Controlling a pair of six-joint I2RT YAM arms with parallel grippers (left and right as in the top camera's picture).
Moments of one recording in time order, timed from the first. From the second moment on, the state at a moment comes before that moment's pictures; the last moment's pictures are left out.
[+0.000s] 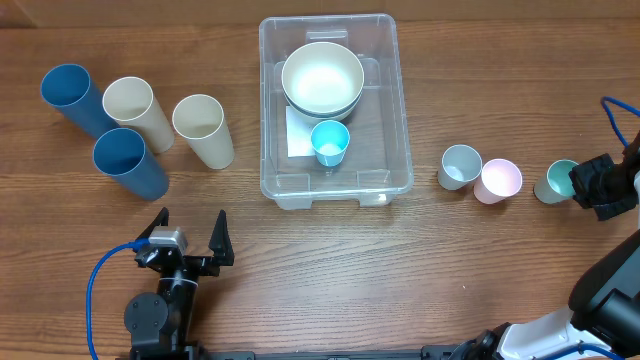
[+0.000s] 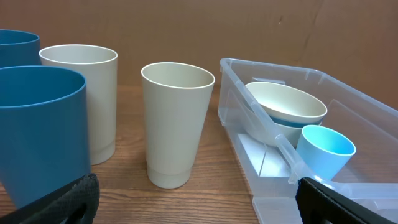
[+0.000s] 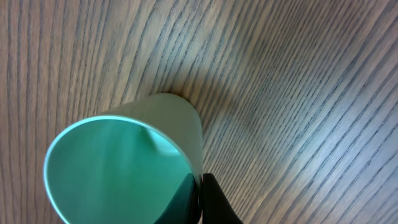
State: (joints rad) left arm 0.09 0.01 0.01 -0.06 0.19 -0.15; right arm -0.63 1.78 1.32 -0.93 -0.07 0.57
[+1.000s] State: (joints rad) left arm 0.09 0.01 0.01 -0.06 0.19 -0.15; right arm -0.10 1.65 1.99 -1.17 -0.34 0.31
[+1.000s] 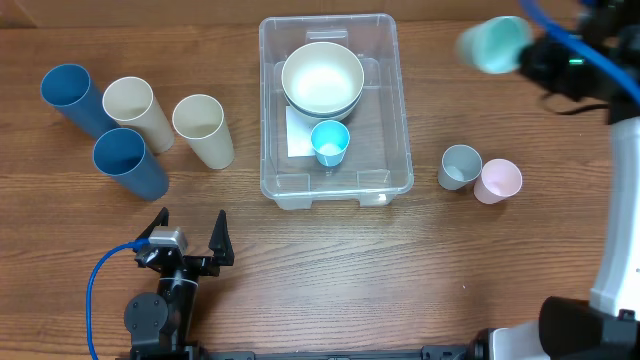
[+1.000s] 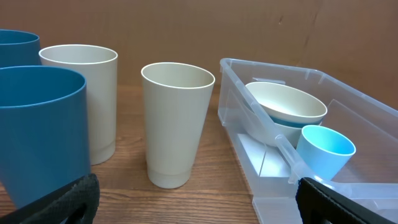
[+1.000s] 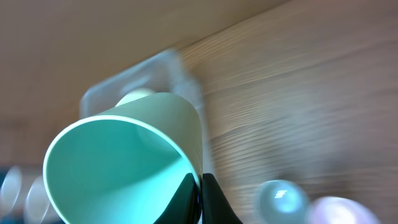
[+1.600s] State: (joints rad) left arm 0.09 0.01 0.01 -0.06 0.19 -0.15; right arm 0.45 1.88 1.93 -1.15 -0.14 0.32
